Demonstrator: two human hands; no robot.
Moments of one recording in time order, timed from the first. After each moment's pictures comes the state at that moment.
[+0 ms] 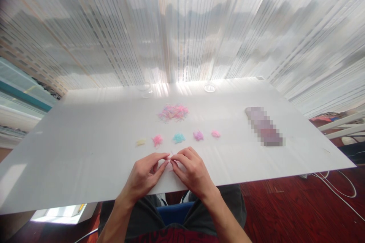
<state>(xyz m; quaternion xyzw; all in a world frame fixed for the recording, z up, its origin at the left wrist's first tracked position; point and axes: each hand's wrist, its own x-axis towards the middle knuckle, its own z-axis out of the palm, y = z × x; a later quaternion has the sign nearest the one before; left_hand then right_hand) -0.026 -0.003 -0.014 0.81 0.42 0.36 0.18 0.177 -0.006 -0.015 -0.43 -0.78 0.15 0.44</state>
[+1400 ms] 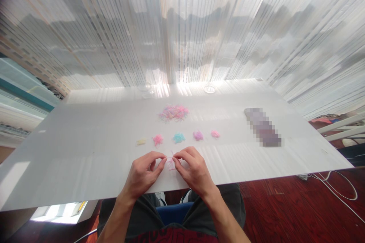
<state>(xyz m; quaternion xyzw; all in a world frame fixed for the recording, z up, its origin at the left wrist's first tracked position) -0.023 -0.003 -0.007 0.79 0.44 0.39 0.16 0.179 -0.008 -0.012 -0.45 -0.74 0.19 0.47</state>
